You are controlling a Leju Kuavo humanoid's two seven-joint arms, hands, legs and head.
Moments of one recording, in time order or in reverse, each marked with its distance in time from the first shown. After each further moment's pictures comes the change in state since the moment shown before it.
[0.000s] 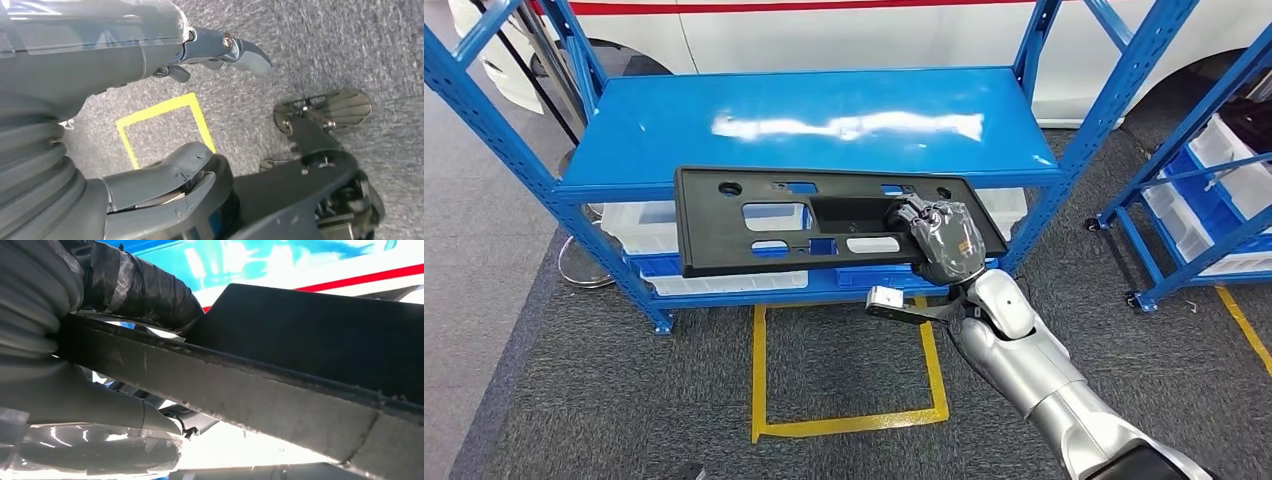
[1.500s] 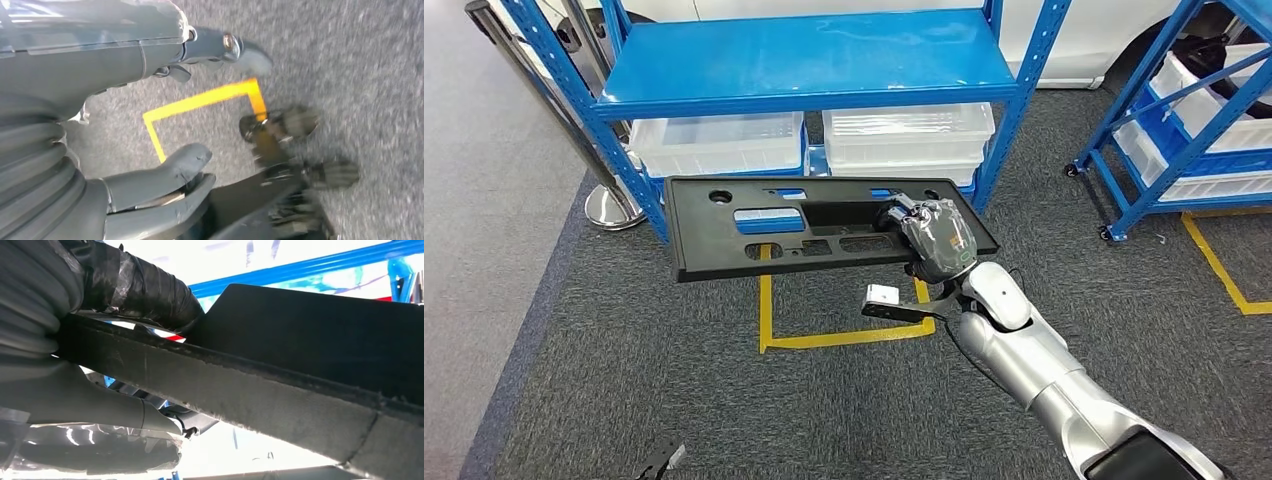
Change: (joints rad) left arm -0.083 0.073 0.095 0.025 -0.027 -0.129 0.068; right arm -0.052 -0.015 0.082 0.026 -0.081 0.060 -0.012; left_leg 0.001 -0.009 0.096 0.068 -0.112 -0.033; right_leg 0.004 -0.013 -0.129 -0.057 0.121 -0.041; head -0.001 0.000
